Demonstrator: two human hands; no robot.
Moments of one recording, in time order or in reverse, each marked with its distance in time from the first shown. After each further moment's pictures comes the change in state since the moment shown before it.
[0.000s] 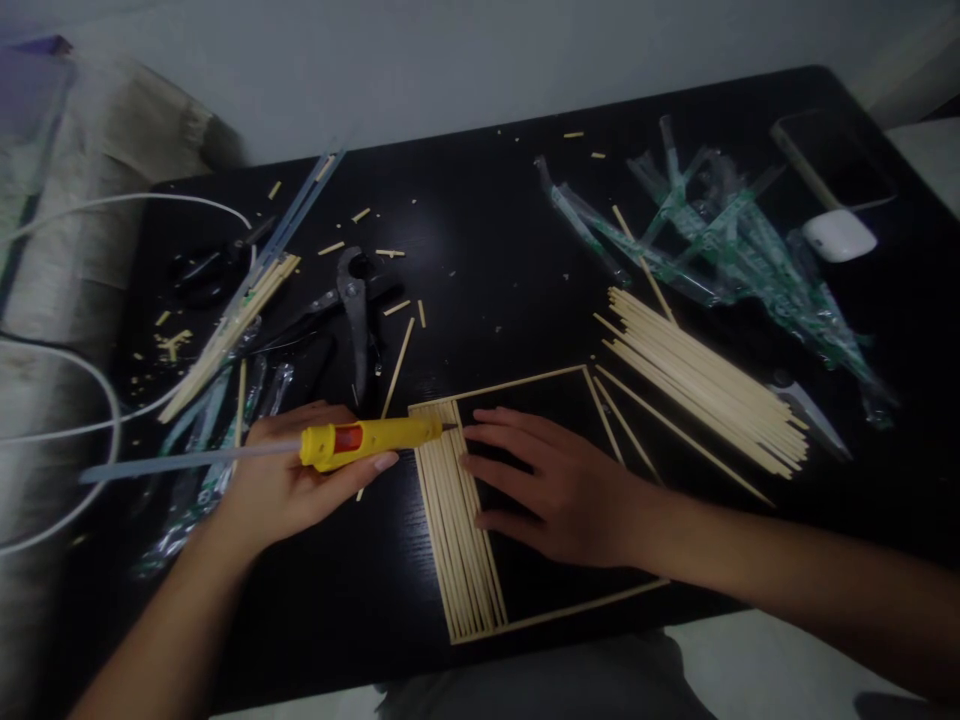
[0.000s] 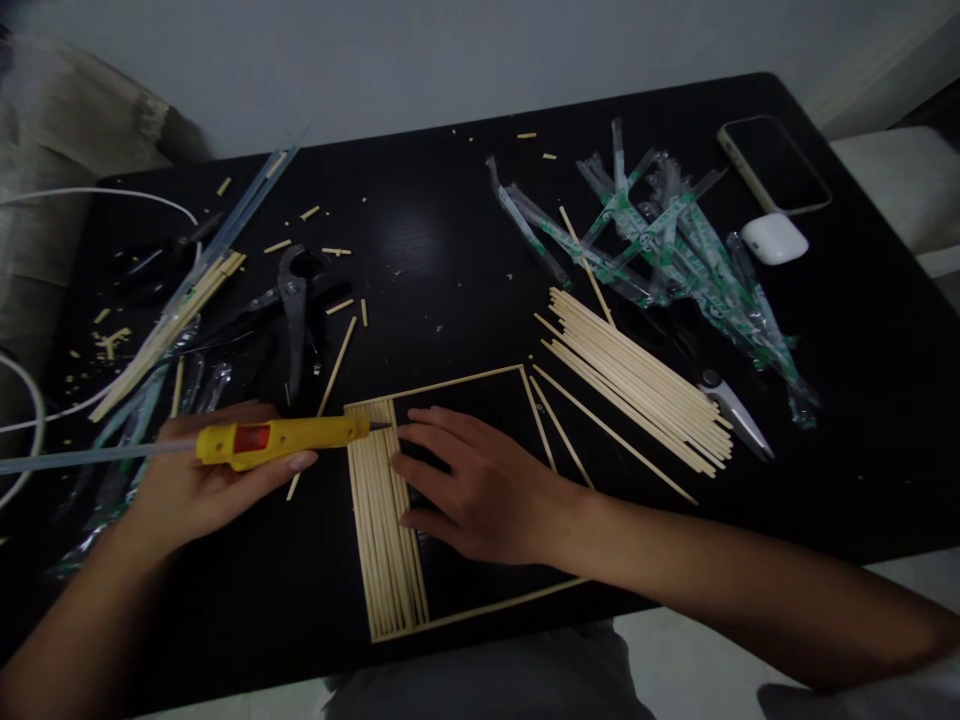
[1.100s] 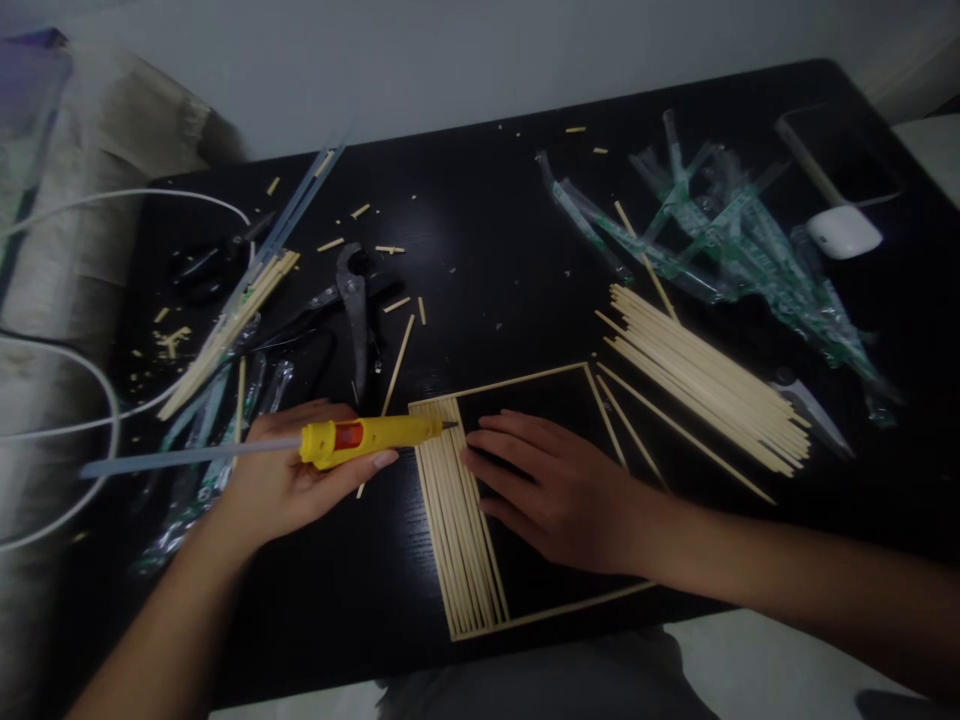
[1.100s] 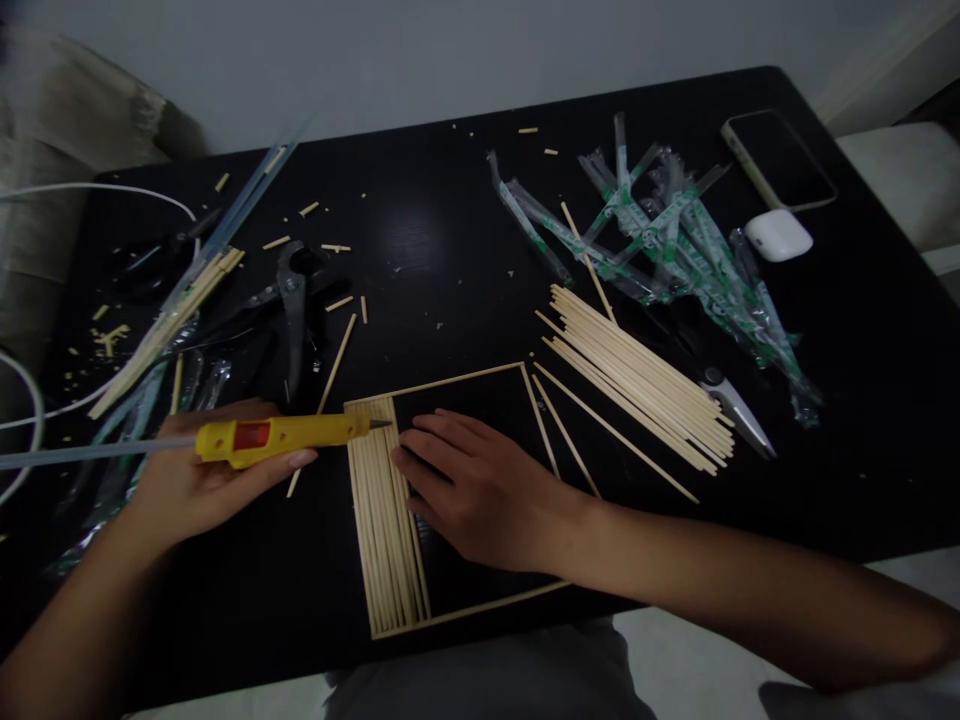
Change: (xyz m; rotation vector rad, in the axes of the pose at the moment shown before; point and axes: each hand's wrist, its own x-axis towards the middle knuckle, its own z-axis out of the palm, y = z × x) left_hand -0.004 -0.004 0.001 -0.014 -0.012 -0.021; right_hand 0.004 -0.008 -0.003 -0.118 -0.004 -0.036
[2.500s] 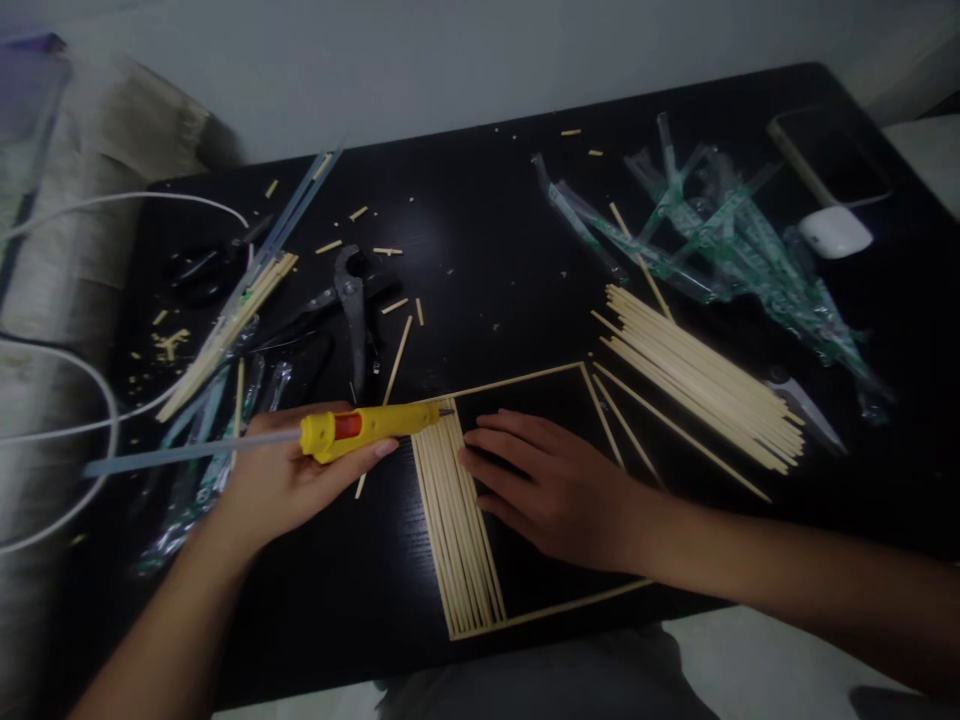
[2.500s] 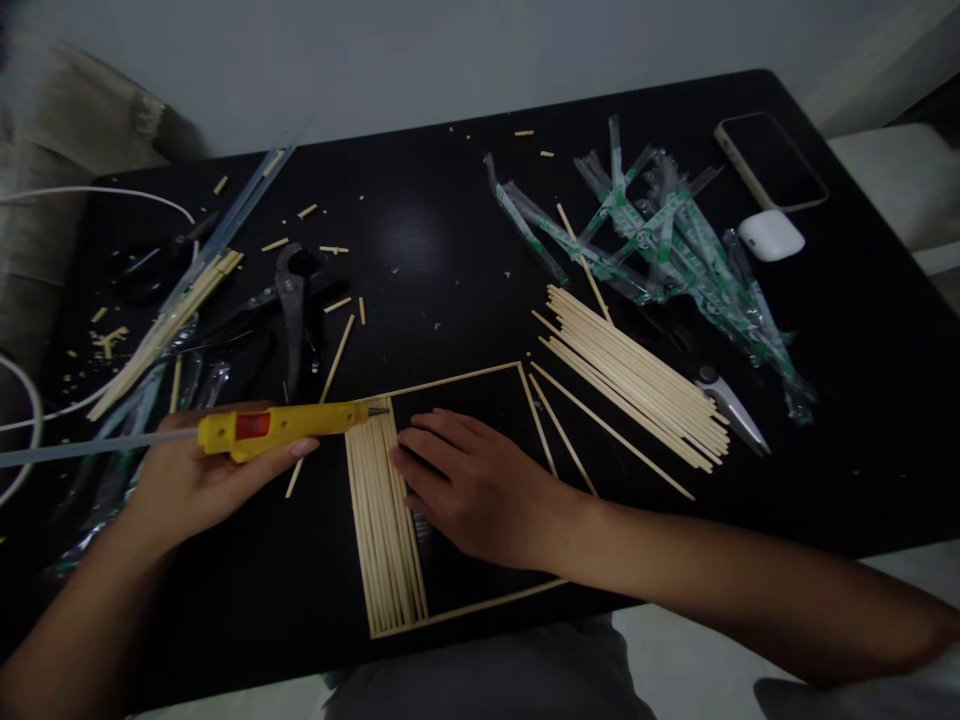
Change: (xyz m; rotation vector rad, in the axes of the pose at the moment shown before) left_hand -0.009 -0.002 0.006 0.059 0.096 -0.156; right_hand 0.000 0.000 0.002 -0.033 0.031 -0.002
